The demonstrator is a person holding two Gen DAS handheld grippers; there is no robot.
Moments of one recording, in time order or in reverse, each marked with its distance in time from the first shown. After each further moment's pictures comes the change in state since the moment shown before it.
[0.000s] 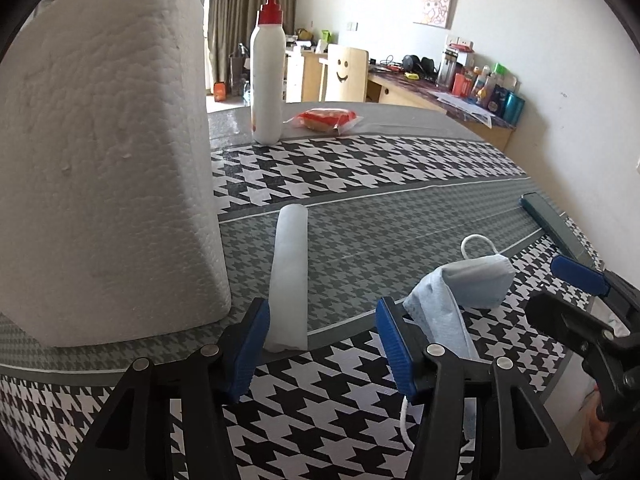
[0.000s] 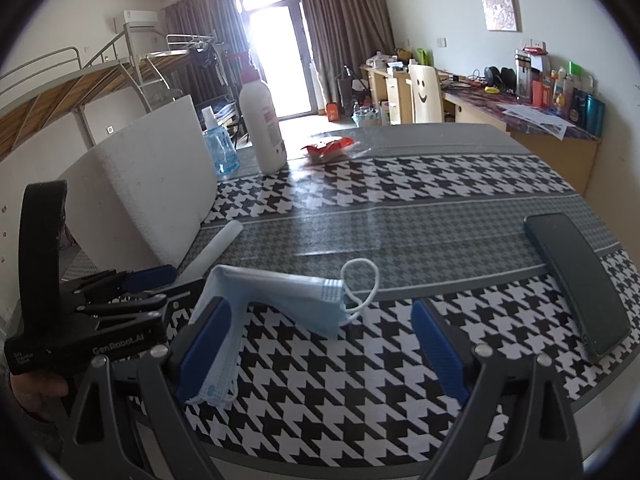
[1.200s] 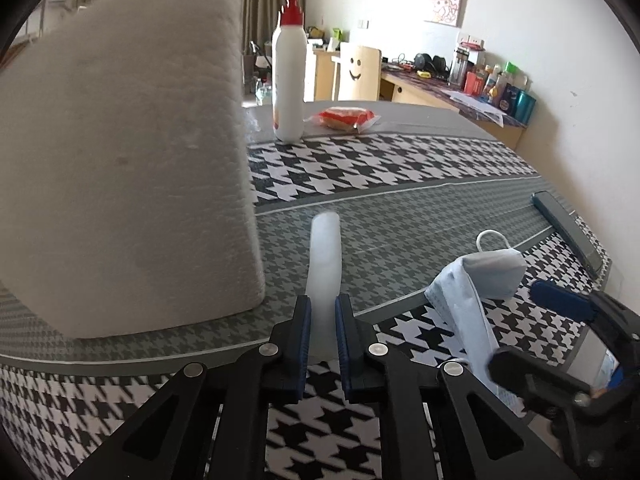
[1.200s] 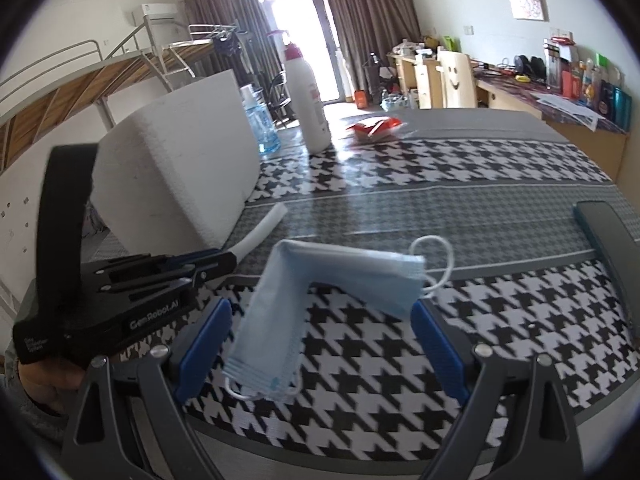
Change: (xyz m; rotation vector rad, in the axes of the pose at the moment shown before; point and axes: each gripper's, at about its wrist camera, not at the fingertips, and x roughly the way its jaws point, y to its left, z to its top) left arm -0.019 0.012 -0.008 0.000 -0.002 0.052; right arm 0.007 0.039 -0.011 -0.016 0.054 0.113
